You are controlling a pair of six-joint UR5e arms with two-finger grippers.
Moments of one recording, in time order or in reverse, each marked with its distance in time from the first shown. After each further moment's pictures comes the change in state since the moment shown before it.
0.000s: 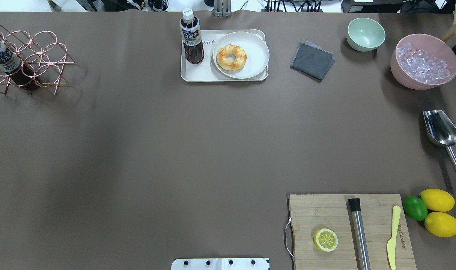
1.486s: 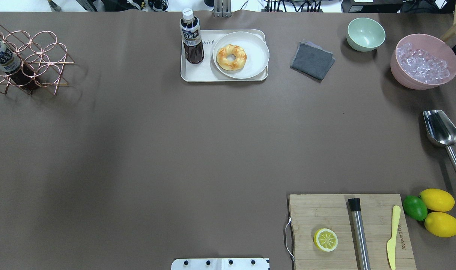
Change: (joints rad) left arm 0.002 0.000 0.006 -0.004 0.010 -0.001; right arm 0.030 0.015 -0.009 -0.073 -0.032 -0.045
